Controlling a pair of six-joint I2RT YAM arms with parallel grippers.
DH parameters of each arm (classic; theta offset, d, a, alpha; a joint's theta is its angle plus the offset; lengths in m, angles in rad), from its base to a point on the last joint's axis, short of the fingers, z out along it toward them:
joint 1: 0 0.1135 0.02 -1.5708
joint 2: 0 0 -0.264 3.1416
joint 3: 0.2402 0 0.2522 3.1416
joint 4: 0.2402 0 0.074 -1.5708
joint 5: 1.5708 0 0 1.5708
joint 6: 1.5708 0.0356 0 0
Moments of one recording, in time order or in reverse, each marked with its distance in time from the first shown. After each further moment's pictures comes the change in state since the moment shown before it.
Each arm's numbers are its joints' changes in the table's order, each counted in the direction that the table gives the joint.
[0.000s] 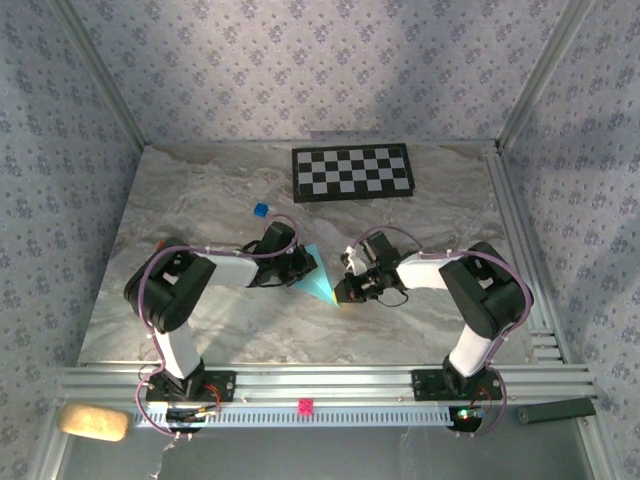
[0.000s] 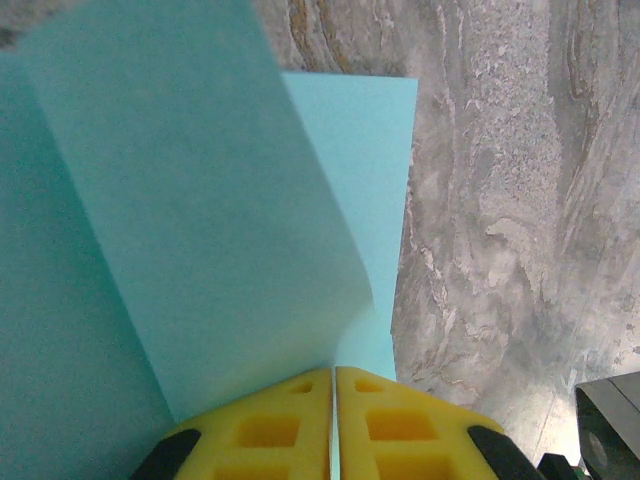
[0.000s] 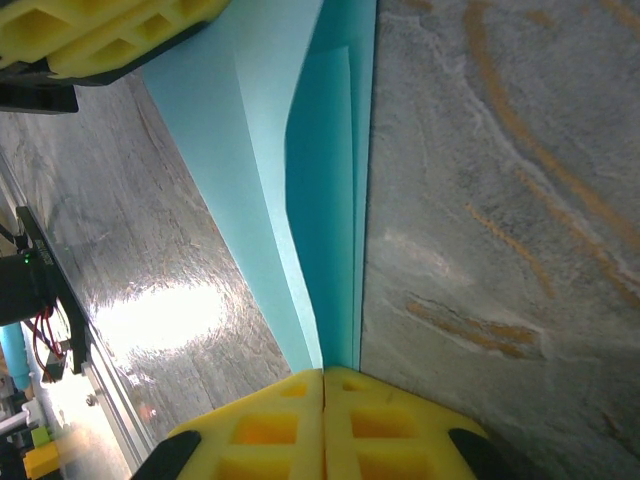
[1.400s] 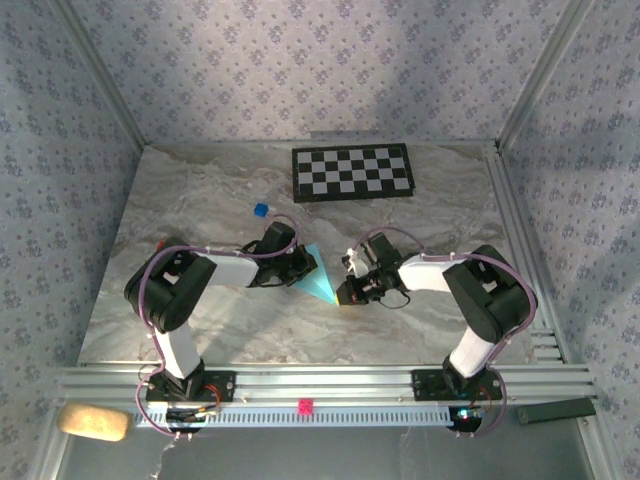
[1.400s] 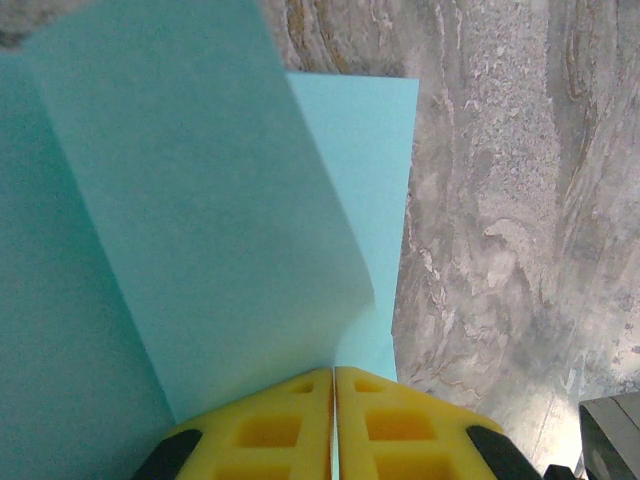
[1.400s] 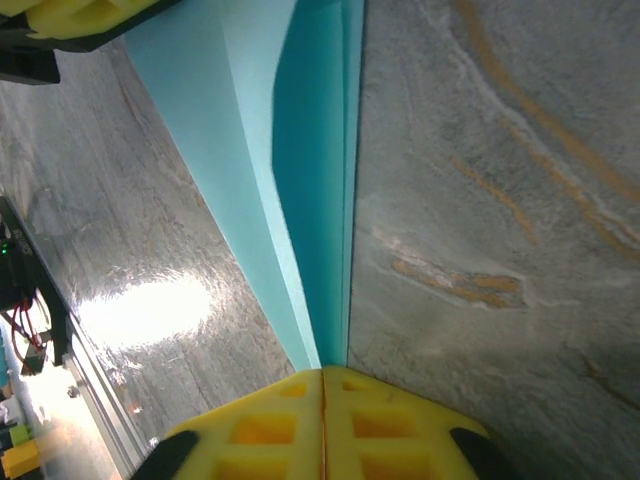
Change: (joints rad) left arm 0.000 0.003 0.000 -0.004 0.001 0.000; right arm 0.006 -0.033 -0.014 0.042 0.030 -0.025
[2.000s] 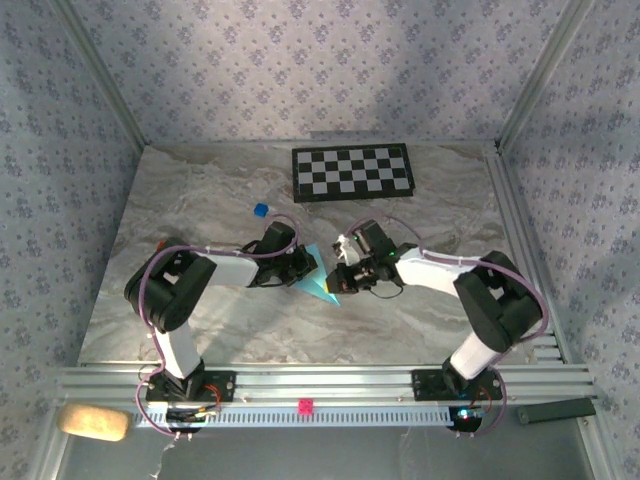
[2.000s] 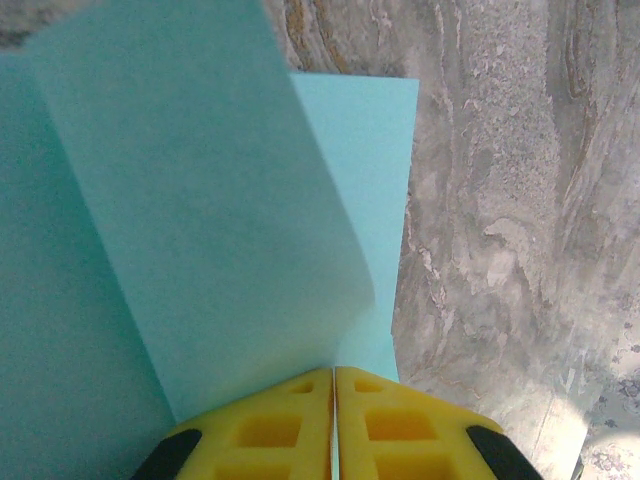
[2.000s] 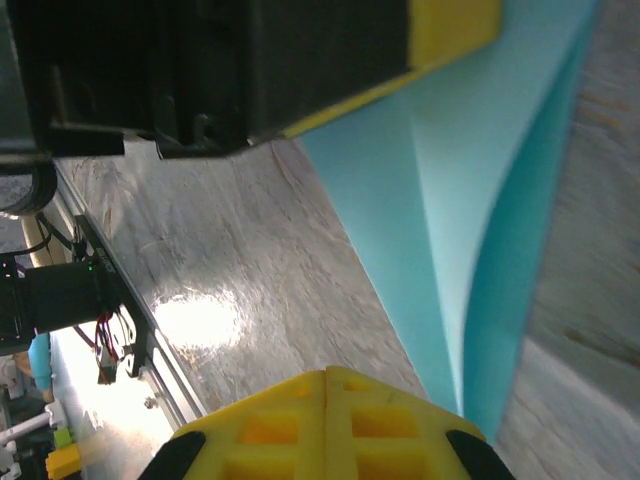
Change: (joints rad) left arm 0.001 0.001 0.000 -0.001 0.003 0.000; right arm 0.056 -0.039 0.132 0.053 -0.008 0.076
